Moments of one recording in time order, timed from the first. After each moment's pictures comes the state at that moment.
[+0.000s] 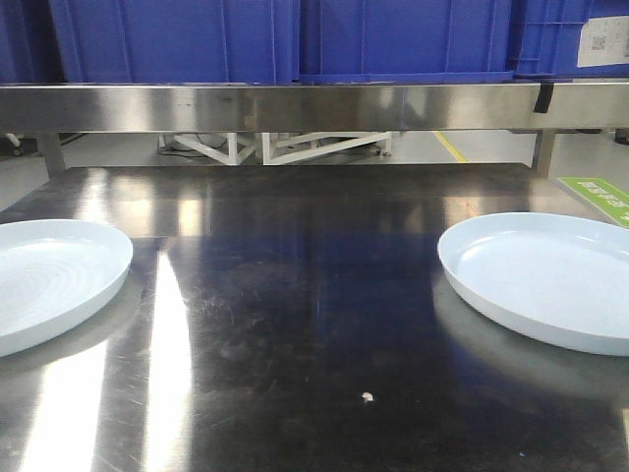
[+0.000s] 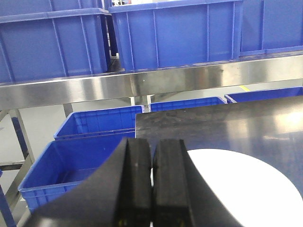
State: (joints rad) left arm -0.09 0.00 0.01 -0.02 0.04 0.13; right arm -0.02 -0.01 0.03 -0.08 0.14 0.16
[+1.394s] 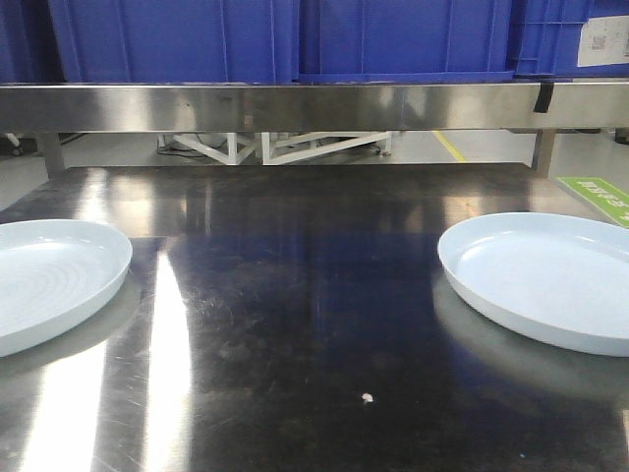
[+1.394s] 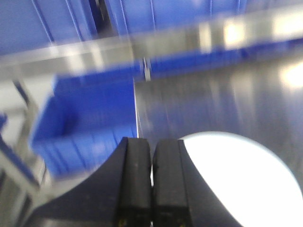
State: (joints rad) left arm -0.09 0.62 -0.52 0.02 0.38 0.14; right arm -0.02 -0.01 0.03 -0.08 0.14 0.16
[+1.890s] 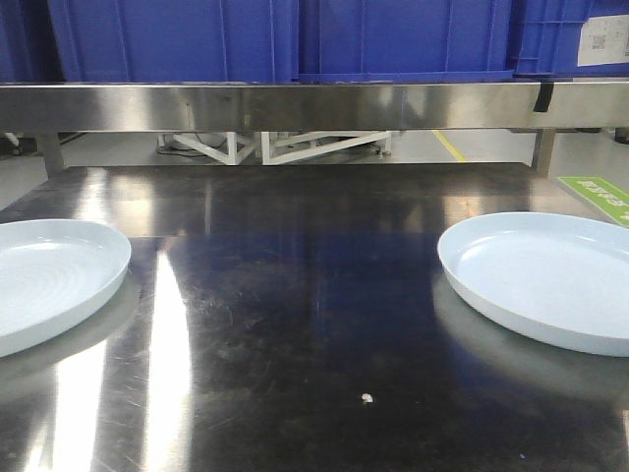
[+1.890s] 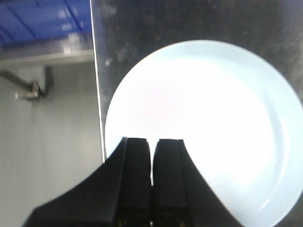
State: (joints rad) left arm -0.07 1.19 -0.82 -0.07 0.68 0.14; right arm -0.02 -0.01 0.03 -0.08 0.14 0.16
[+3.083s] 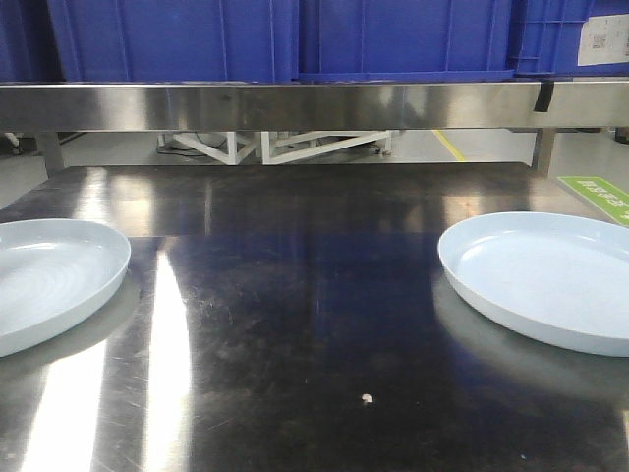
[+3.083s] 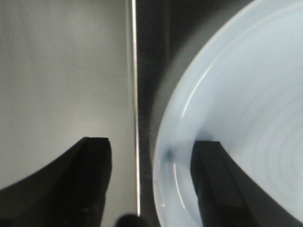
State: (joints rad) left arm 0.05 1.67 -1.05 -0.07 0.88 0.14; right arm -0.02 -0.01 0.03 -0.08 0.14 0.16
